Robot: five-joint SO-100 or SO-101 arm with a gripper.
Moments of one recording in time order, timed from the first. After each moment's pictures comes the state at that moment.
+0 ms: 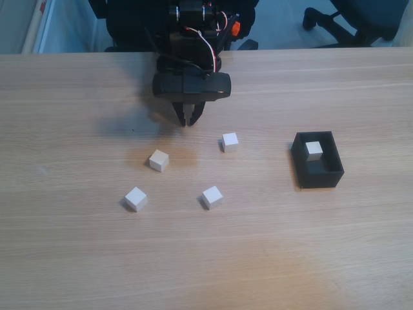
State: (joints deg) arm 0.4 193.9 180.4 78.8 -87.2
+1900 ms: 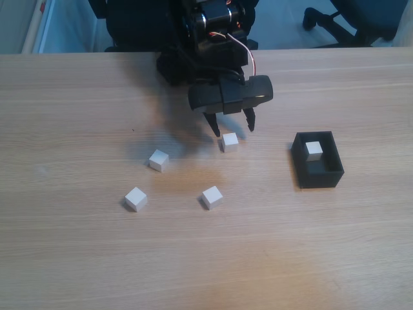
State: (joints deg) arm -19.4 148.3 157.9 44.3 -72.1
